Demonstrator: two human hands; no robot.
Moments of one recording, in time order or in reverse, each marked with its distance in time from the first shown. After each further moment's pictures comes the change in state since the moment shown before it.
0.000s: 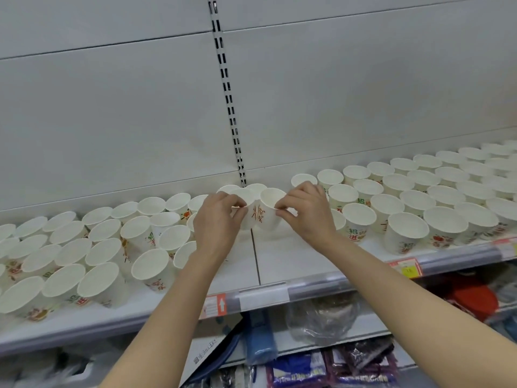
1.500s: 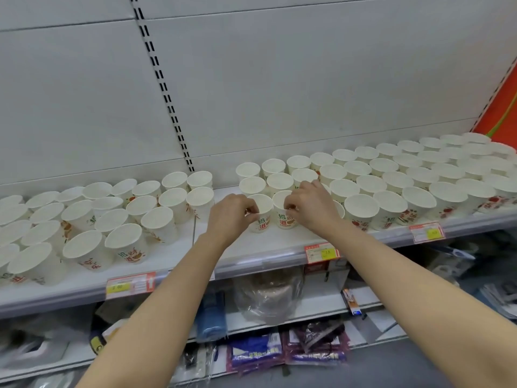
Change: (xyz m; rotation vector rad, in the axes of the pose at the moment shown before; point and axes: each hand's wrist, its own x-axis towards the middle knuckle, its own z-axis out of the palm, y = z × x) left_hand -0.025 0.125 0.089 0.139 -0.333 0.181; right_hand -0.055 0.112 -0.104 -0.255 -0.435 0.034
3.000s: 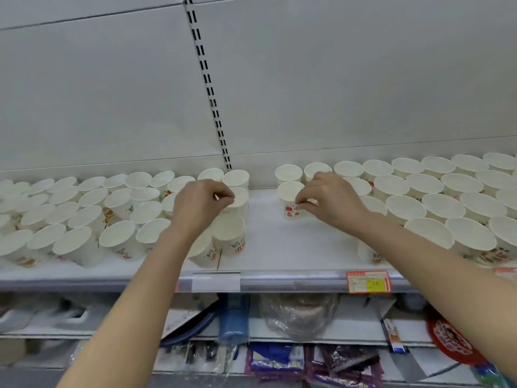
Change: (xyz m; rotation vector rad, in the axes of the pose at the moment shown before) left_hand -0.013 -0.081 -0.069 -0.052 0.157 -0.333; right_hand 0.066 -0.006 0.013 0.230 0.132 -0.319
